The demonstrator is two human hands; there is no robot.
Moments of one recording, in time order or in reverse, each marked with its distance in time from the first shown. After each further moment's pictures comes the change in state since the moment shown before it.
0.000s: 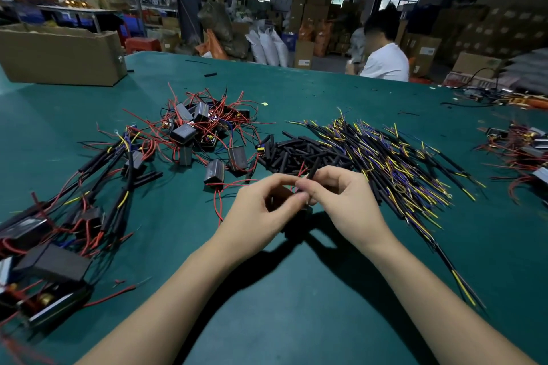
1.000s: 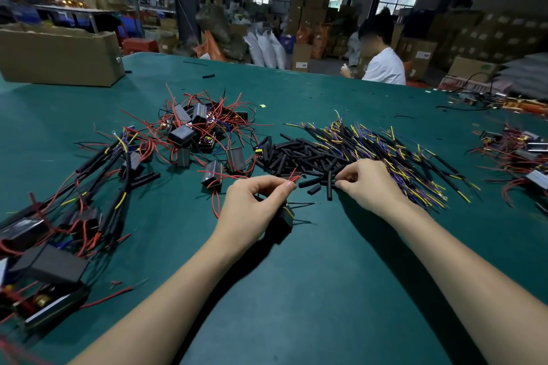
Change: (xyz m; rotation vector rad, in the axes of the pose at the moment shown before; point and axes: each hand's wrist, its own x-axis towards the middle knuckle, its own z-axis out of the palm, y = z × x) left_hand 0.007 -0.014 0.002 -0.145 0.146 -0.103; right_hand 0.054 0.039 -0.060 -0.910 -0.037 0.247
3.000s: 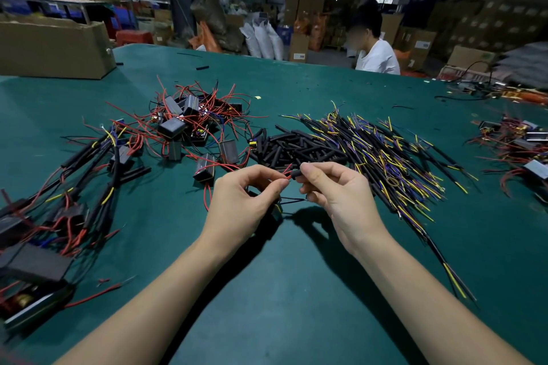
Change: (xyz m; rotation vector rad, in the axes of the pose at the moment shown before) left_hand -0.004 0.006 -0.001 0.099 0.047 0.063; right_hand -0.067 -0.058 0.019 1.323 0.008 0.058
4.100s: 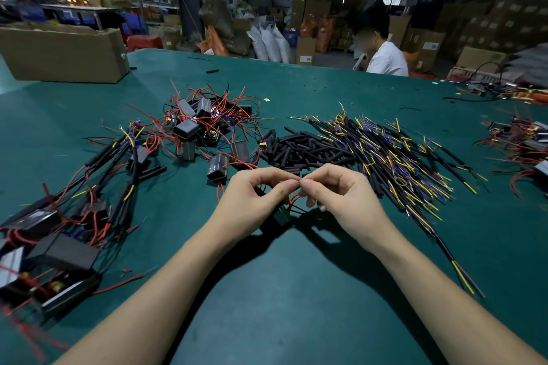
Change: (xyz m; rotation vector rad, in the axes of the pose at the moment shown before) left_hand 0.003 0.001 -0.015 0.018 -0.210 0.097; right_hand -0.004 -0.002 -0.008 -0.314 -0.295 -0.203
